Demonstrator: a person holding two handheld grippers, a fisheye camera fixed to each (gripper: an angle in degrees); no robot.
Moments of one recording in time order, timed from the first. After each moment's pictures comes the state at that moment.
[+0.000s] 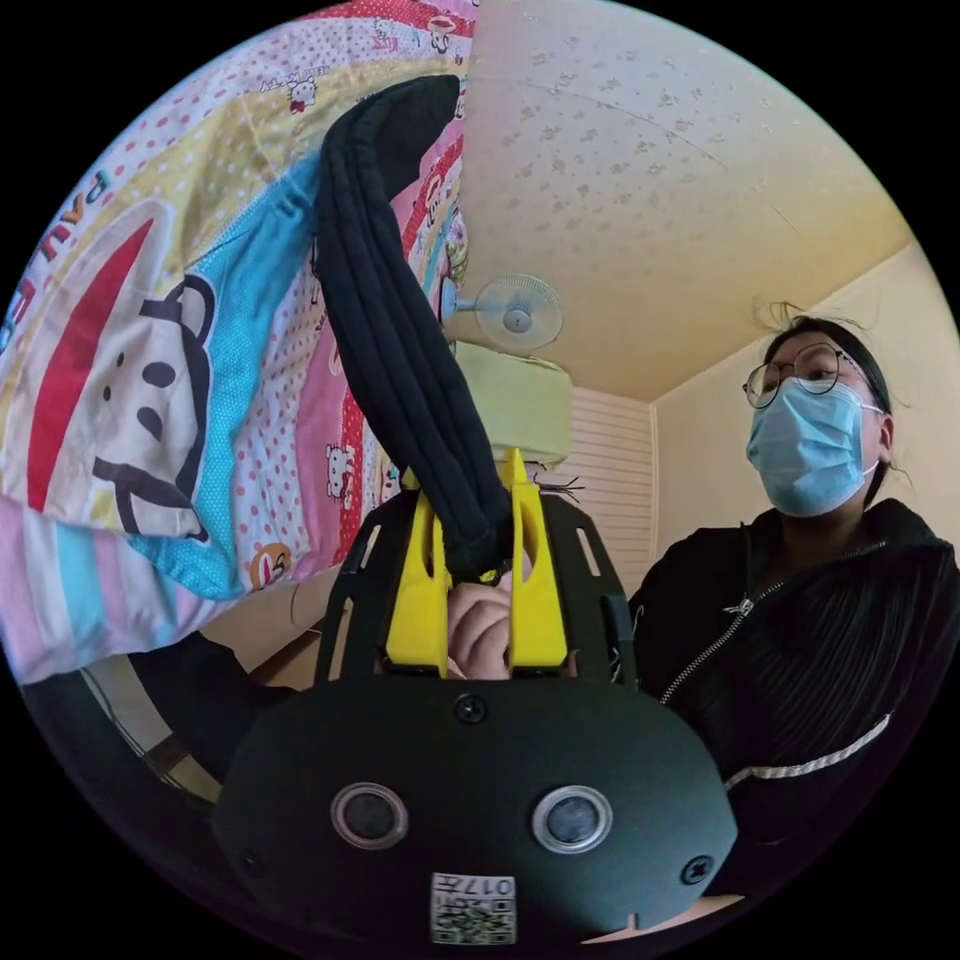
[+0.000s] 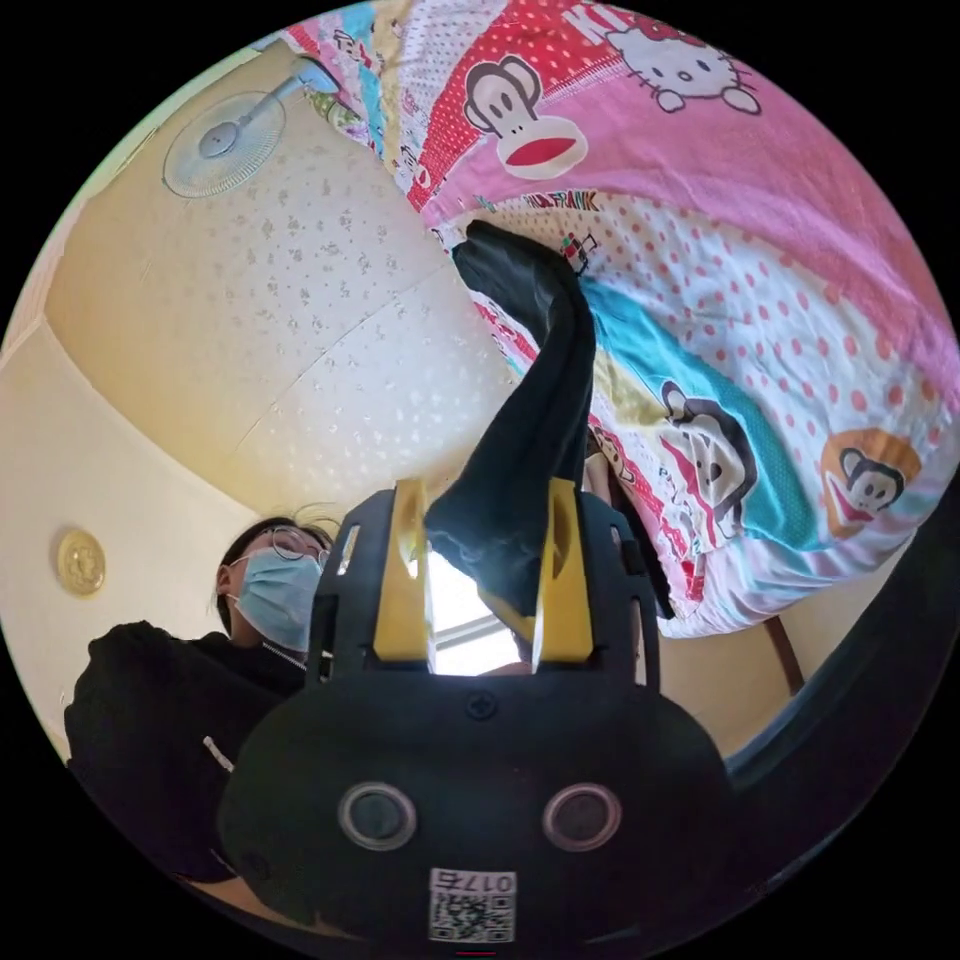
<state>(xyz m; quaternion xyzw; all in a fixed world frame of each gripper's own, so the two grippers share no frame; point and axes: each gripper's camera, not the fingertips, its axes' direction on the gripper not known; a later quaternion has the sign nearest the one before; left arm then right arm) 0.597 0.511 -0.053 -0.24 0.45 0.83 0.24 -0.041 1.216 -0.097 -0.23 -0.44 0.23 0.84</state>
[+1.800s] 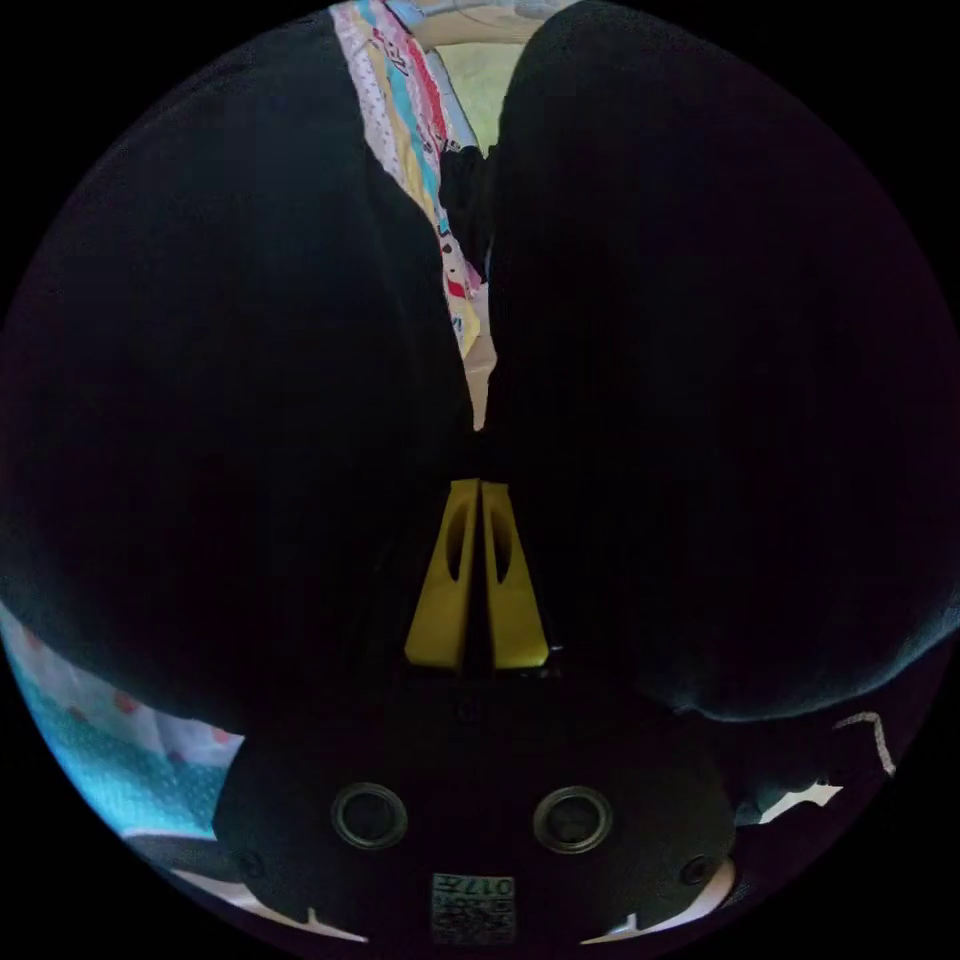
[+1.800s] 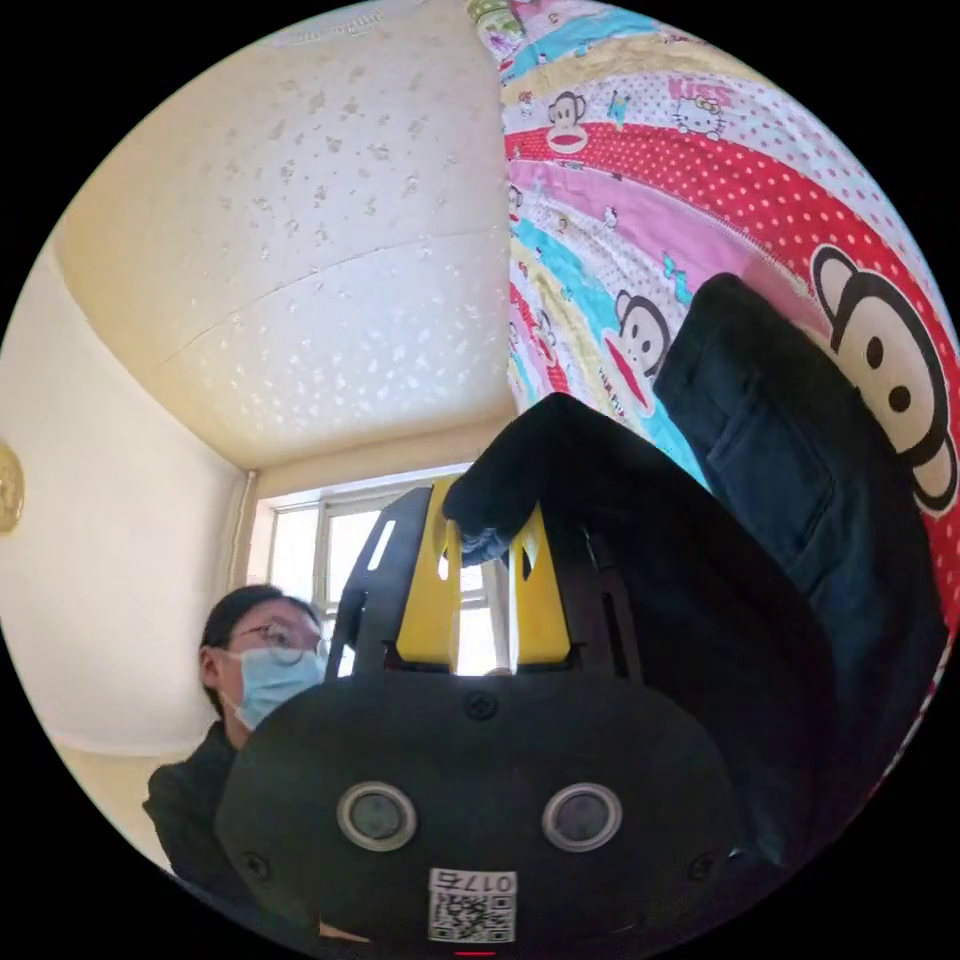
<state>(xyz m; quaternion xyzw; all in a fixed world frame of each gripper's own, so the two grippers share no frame) 0.591 0.887 -0.017 -0.19 0.02 0.98 0.06 -0.211 0.972 -0.117 -0.25 -0.34 0.04 0.90</state>
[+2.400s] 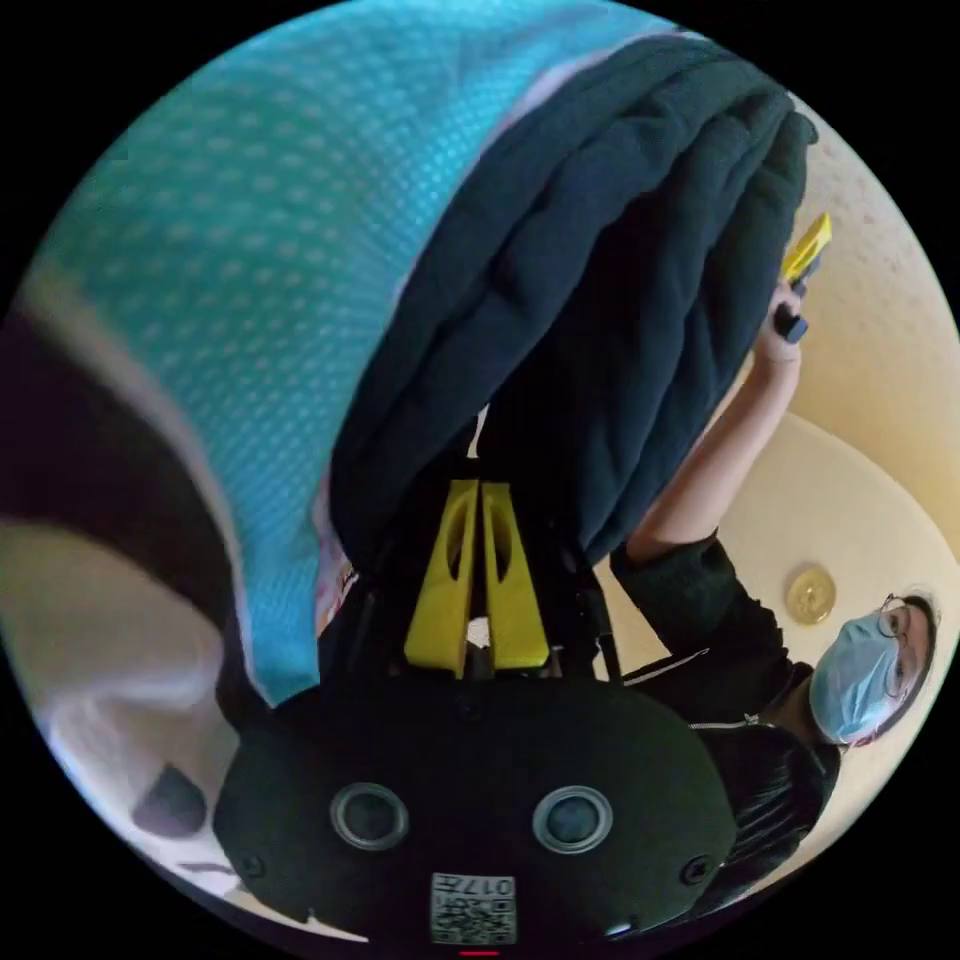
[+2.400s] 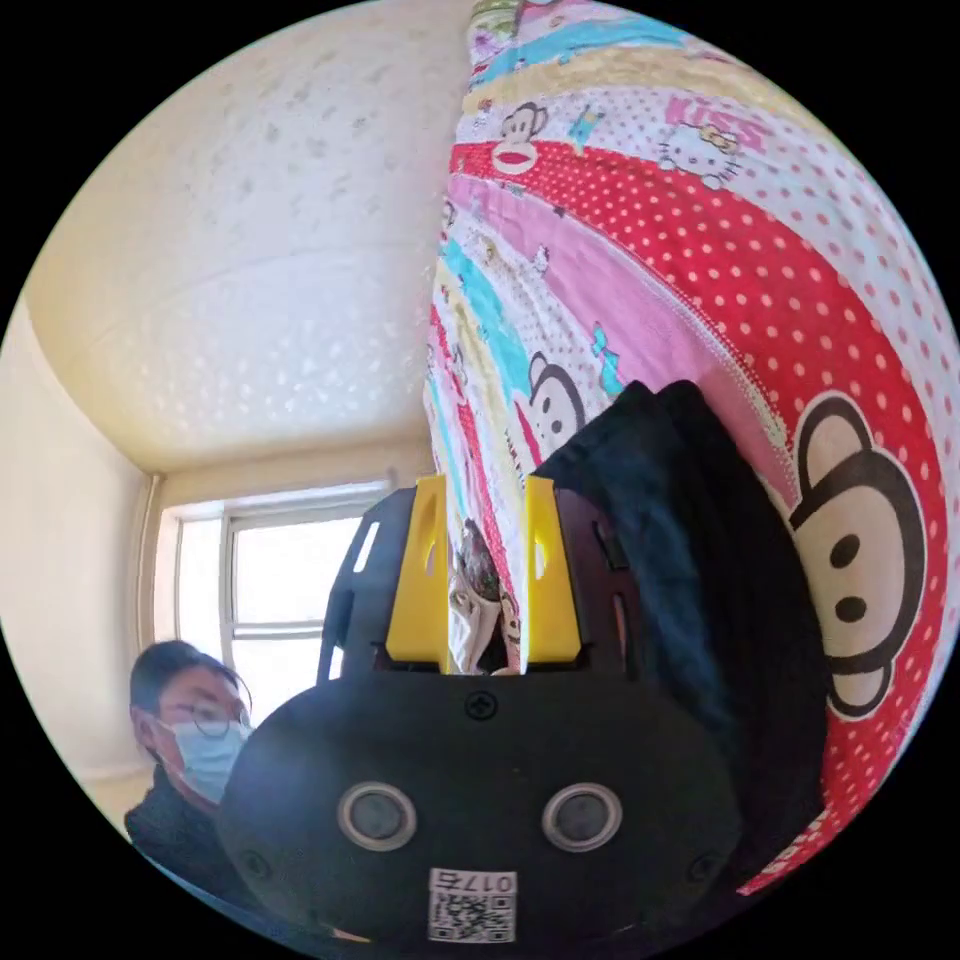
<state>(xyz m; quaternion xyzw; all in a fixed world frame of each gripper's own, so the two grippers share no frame) 0.664 0.823 -0.087 -0.38 0.12 0.84 0.37 -0.263 0.921 -0.040 -0.25 -0.25 -0.04 0.93</state>
